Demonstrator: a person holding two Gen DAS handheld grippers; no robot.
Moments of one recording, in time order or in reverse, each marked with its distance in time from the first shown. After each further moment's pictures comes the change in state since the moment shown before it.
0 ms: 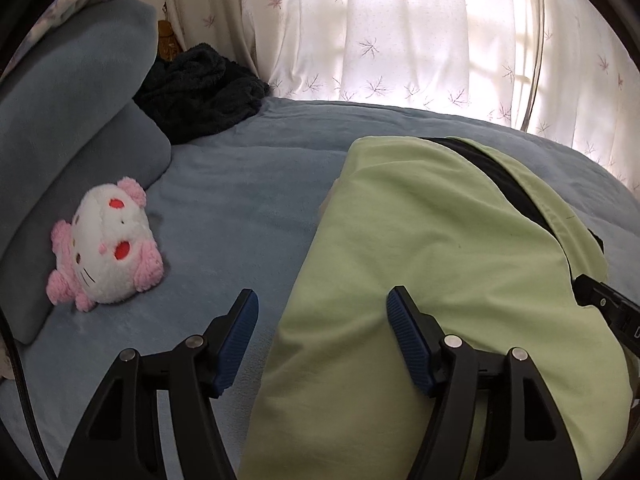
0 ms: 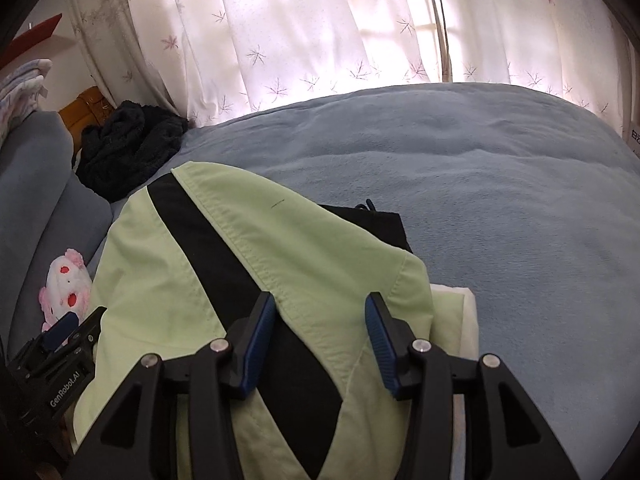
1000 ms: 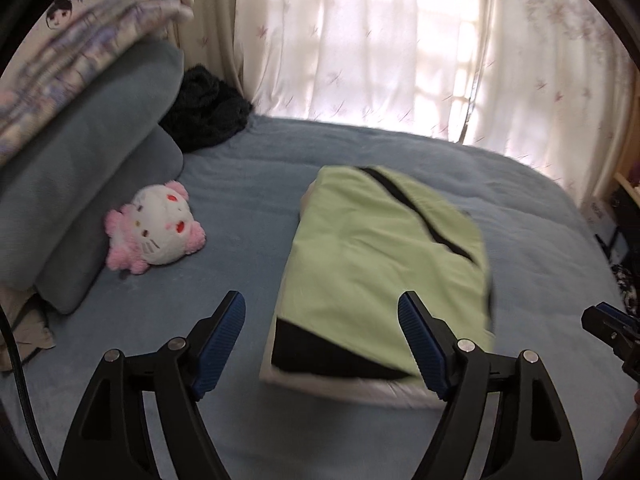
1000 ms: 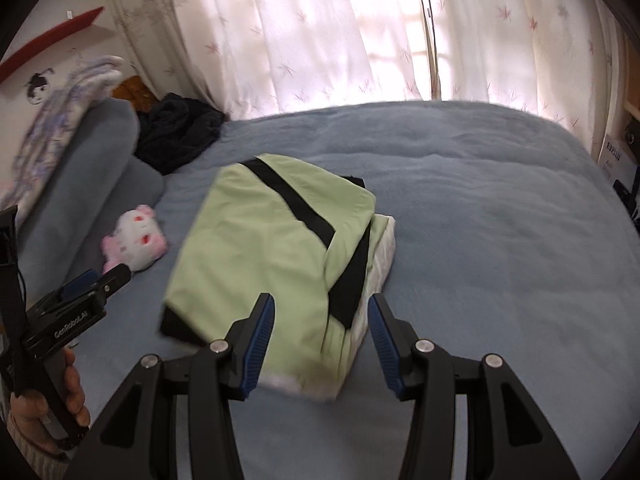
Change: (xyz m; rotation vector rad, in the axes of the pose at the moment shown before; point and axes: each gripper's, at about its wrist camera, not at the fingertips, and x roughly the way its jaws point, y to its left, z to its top) left arm -0.269 0.026 -0.038 0.013 -0.007 -0.137; right arm -0.258 0.005 -0.059 -0.073 0.035 0.020
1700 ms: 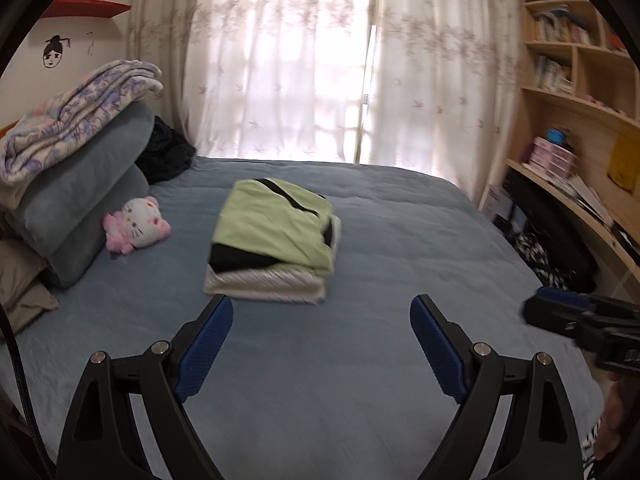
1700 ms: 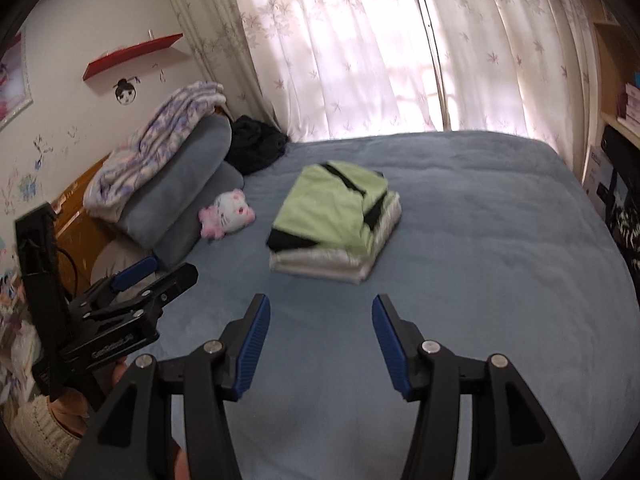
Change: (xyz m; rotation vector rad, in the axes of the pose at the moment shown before) left arm -0.288 -0.073 -0.188 0.109 -0.153 -0.234; right arm -0.292 -0.001 -0.180 -0.056 -0.095 0.138
